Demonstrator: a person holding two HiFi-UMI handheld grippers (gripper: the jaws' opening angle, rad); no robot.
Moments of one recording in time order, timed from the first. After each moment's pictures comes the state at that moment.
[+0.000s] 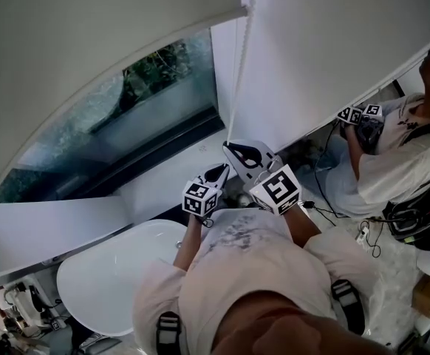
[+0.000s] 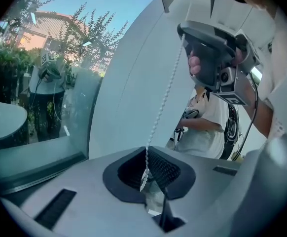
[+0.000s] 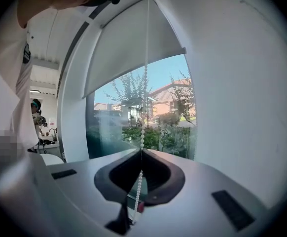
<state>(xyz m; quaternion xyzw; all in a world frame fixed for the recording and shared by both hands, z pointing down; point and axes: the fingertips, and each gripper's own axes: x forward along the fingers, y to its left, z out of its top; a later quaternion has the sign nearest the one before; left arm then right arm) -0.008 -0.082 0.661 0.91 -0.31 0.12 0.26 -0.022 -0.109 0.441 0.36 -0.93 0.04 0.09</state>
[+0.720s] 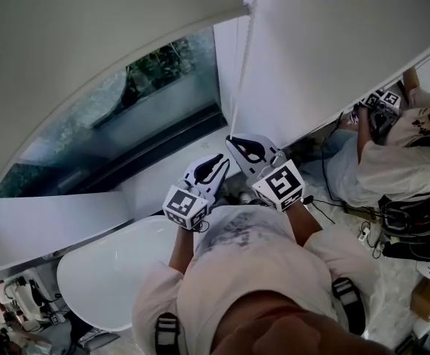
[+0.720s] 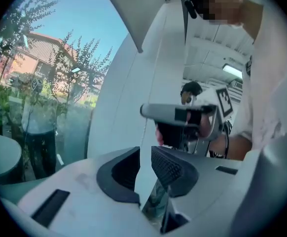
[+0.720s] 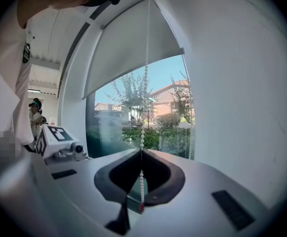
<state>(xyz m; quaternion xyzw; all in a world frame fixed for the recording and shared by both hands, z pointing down) -0.023 -0.078 0.504 0.94 -0.30 0.03 0.14 -0.018 -0.113 0.438 0.35 -0.93 0.04 0.09</state>
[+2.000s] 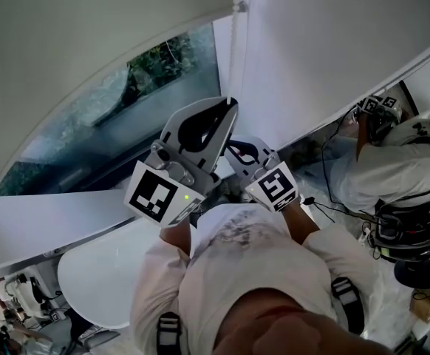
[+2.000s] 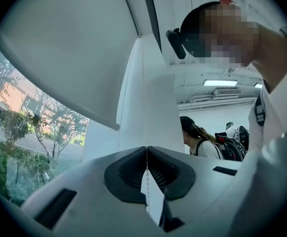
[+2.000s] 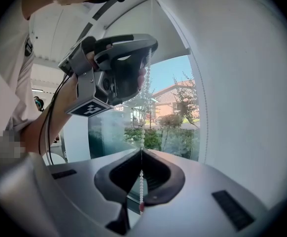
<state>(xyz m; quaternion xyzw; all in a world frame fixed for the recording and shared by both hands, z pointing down) 0.000 -0.129 0.251 0.95 -0.29 -0.11 -0.04 -0.026 -0.115 0.442 0.34 -0.94 0.03 0.09</state>
